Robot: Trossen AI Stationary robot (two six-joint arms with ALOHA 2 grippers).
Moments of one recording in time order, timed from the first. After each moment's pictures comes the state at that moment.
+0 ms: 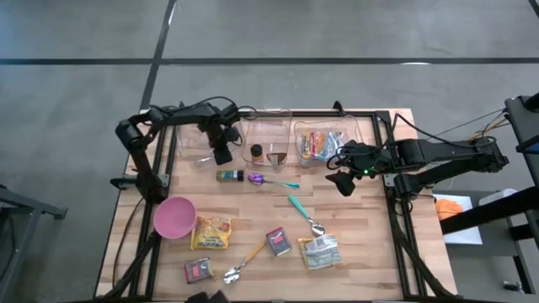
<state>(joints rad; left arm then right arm) 0.71 1.81 1.10 -0.90 0.13 0.33 0.09 1.00 1.00 -0.83 0.24 0.76</state>
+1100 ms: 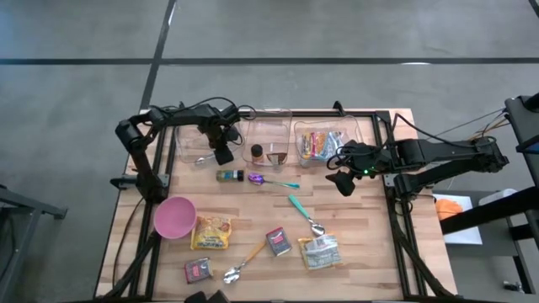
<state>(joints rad) 0.71 1.81 1.09 -0.87 0.10 0.26 0.09 1.00 1.00 -0.83 0.24 0.76</state>
